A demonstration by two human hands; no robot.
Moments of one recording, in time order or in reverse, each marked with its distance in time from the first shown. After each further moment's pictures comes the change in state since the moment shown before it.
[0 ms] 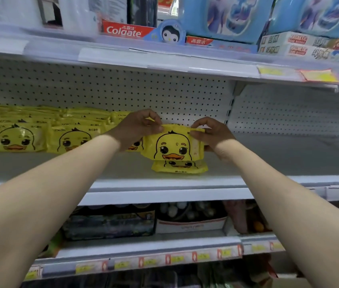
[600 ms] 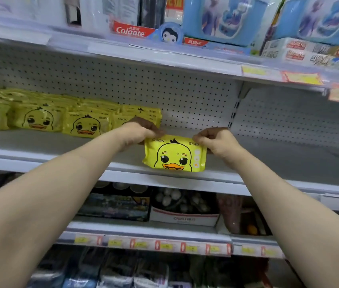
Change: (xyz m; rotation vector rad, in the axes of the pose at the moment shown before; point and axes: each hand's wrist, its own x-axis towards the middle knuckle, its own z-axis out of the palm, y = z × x) left_hand -0.042 0.014 0.039 0.190 0.121 -0.185; right_hand -0.038 0.005 -0.026 -0.153 -0.084 -0.043
